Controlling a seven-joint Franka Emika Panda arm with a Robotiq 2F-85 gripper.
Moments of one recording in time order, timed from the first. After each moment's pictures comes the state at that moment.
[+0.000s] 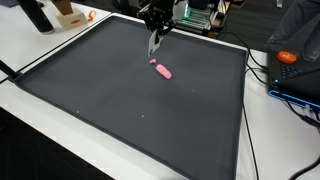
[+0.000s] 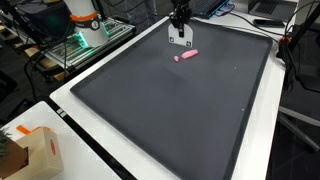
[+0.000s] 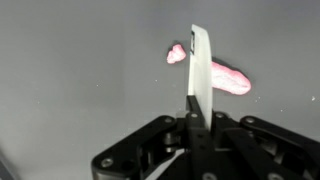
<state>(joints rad) 0.22 0.04 0.02 -2.41 -0.28 2.60 0.49</state>
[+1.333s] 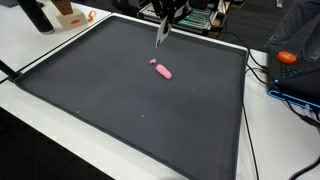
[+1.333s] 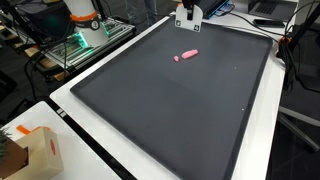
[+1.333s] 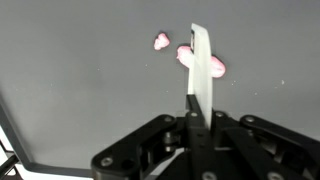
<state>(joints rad) 0.21 0.05 0.13 -2.19 -0.28 2.28 0.56</state>
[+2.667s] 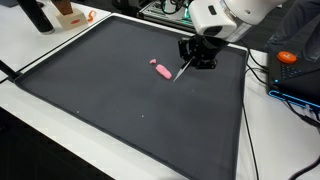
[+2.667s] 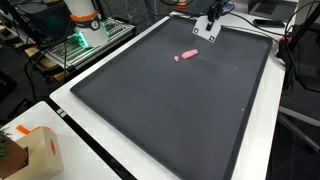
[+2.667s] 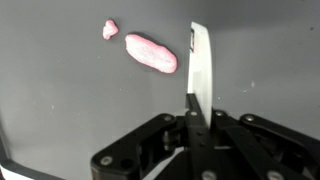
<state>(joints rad) 0.42 0.60 0.12 -1.54 -0.40 1.87 0.74</state>
